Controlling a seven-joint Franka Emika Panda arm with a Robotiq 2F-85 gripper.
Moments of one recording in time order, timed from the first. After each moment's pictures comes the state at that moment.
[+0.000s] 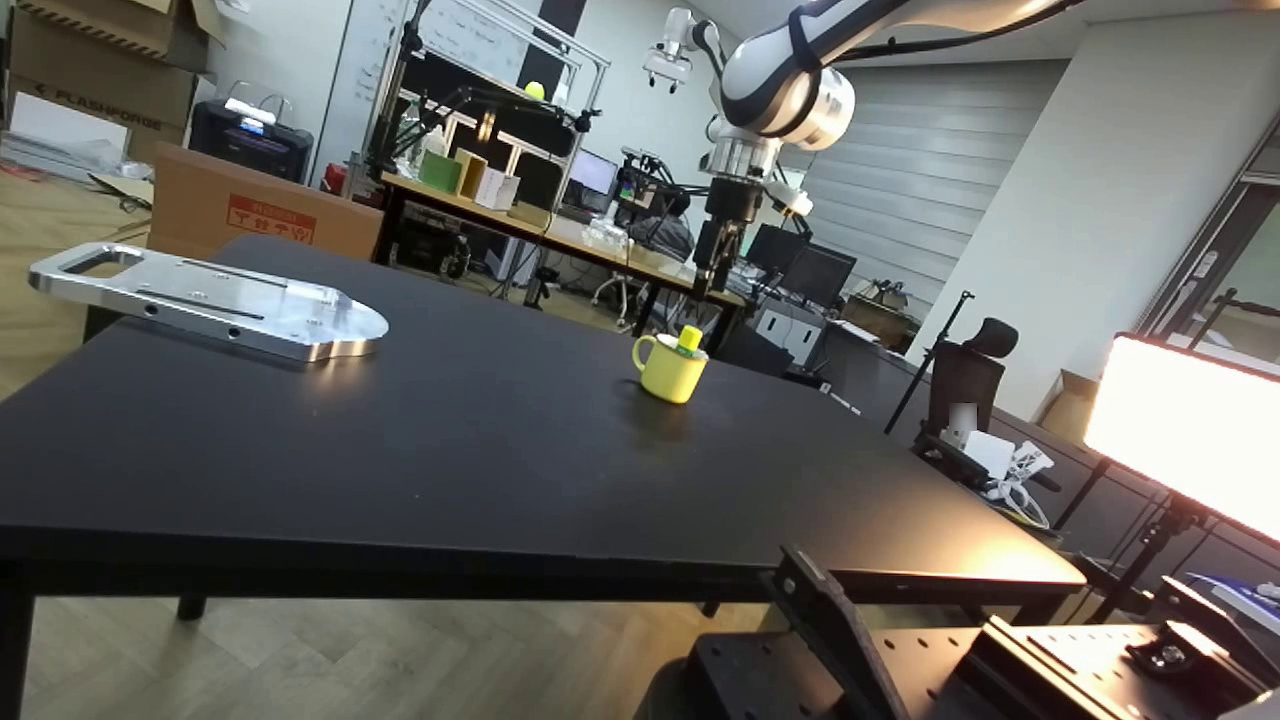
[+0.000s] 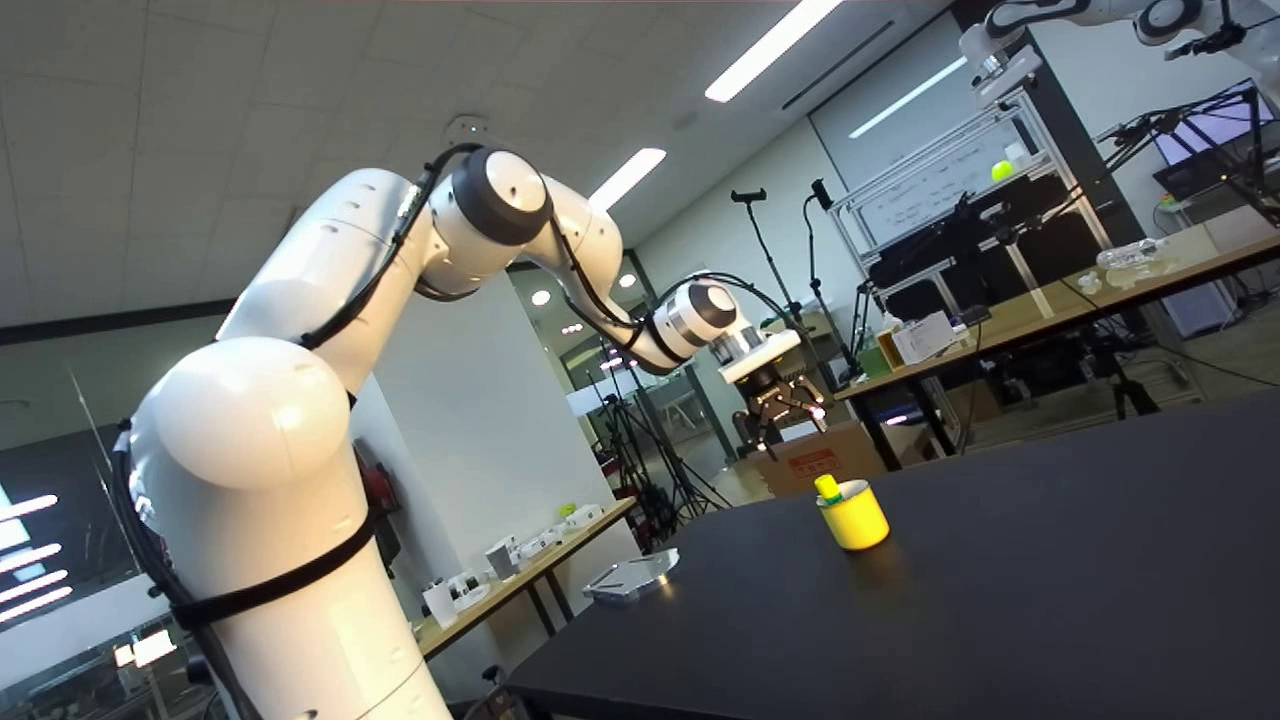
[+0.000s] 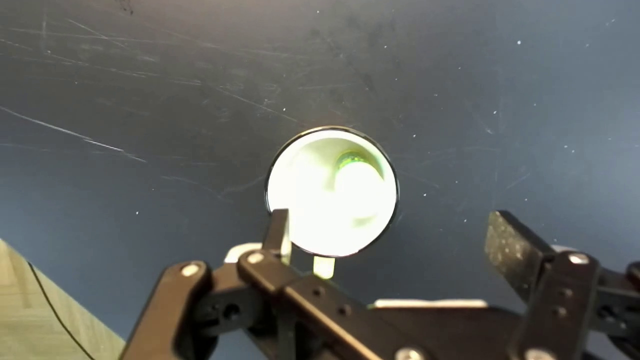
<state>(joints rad) 0.04 0.78 0.04 -1.46 -0.22 2.20 -0.54</state>
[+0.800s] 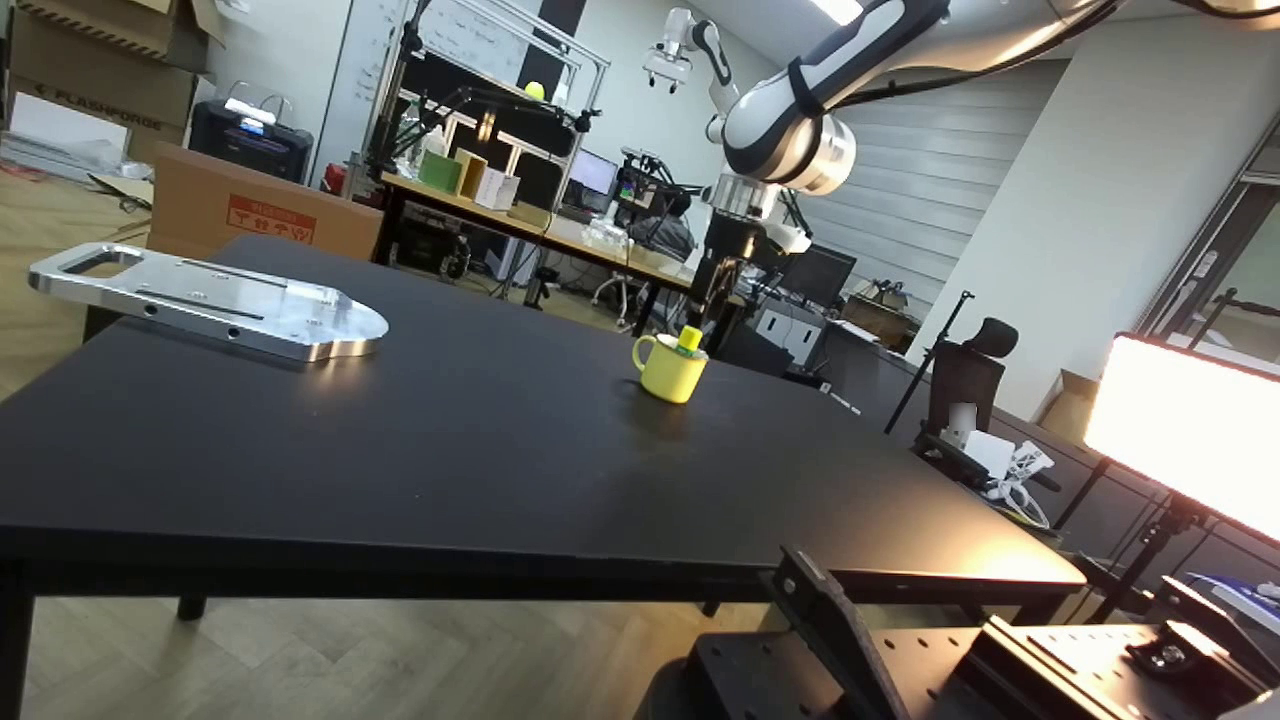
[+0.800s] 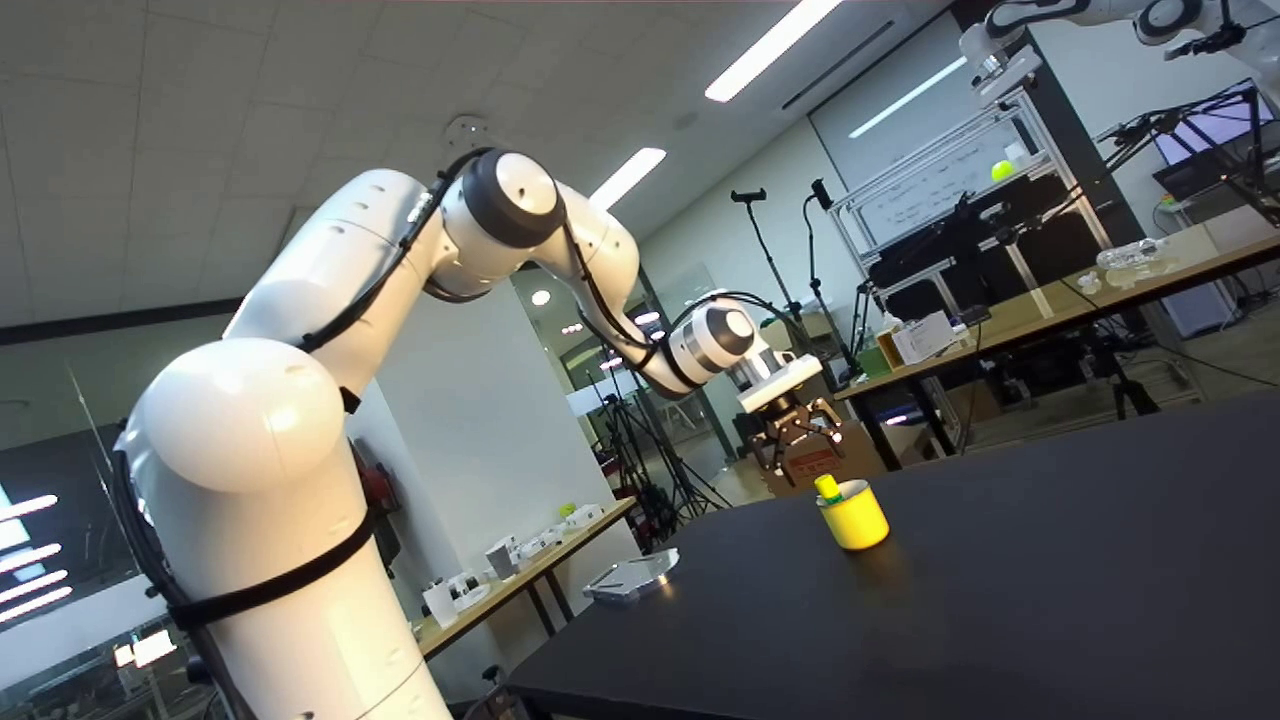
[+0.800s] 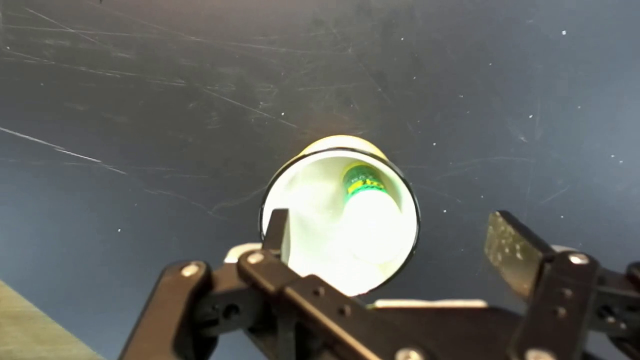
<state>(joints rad) 0.00 0.81 0.05 -1.55 -0.22 2.37 -0.55</state>
